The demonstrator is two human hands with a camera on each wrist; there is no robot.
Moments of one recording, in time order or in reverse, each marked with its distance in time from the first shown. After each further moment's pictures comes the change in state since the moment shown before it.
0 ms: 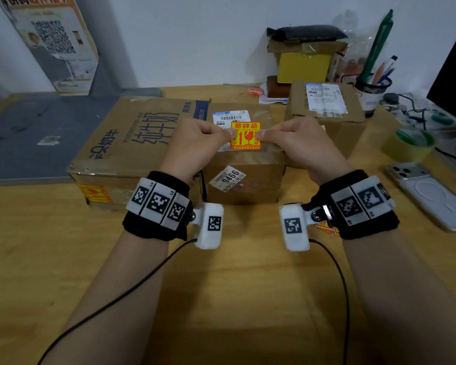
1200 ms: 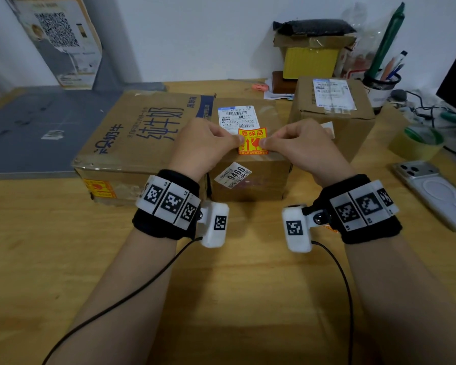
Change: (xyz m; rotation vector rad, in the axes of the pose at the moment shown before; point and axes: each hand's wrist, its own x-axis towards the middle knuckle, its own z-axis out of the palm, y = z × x) left_hand -0.002 -0.003 0.004 0.139 -0.022 -0.005; right_hand 0.010 0.020 0.013 -0.167 0.031 0.030
